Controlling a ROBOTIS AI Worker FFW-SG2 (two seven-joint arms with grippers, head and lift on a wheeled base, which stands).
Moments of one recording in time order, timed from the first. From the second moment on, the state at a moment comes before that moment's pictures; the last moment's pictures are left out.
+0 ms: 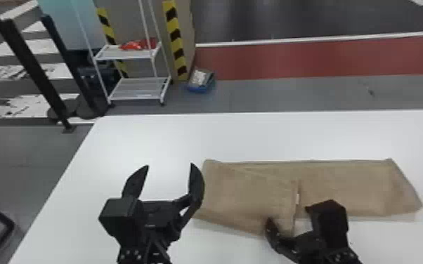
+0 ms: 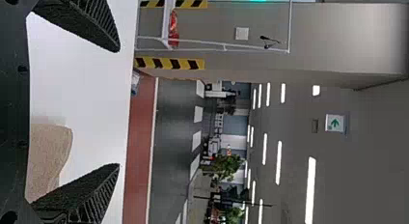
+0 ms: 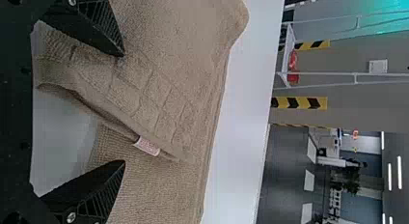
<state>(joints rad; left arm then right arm) 0.56 0.00 -0.10 -2.13 0.00 0.00 0.15 0.26 -0.22 0.40 -1.89 -0.10 0.49 -0.07</state>
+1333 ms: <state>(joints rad) 0.57 0.00 -0.06 -2.08 0.09 -0.02 0.09 0.27 -0.20 0.39 -1.94 -0.06 0.52 -0.08</state>
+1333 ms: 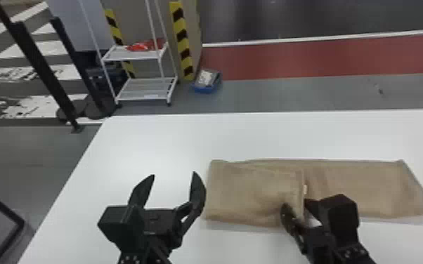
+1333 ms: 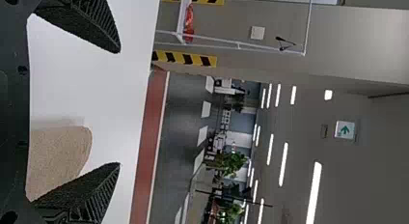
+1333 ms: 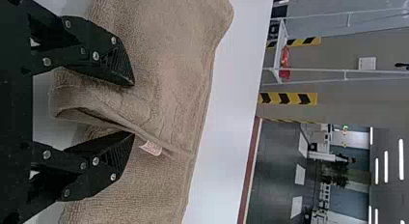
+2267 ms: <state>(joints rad) 0.56 0.01 -0.05 -2.07 0.11 -0.02 0.06 0.25 -0.20 0.38 -2.08 -0.01 0.64 -0.07</state>
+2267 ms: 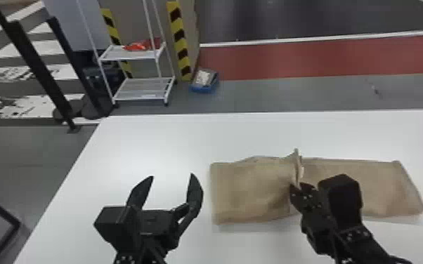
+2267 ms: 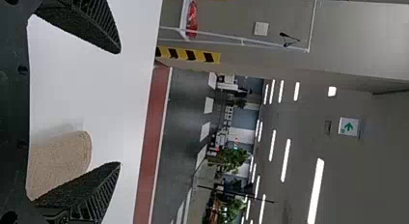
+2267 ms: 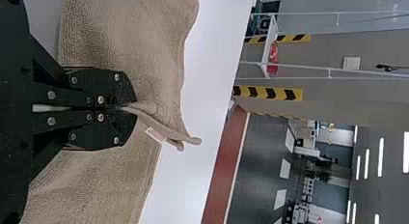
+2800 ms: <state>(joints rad) 0.55 0.01 -0.05 -2.04 0.12 -0.02 0.05 0.26 -0.20 0.39 -2.06 0.01 0.64 -0.07</state>
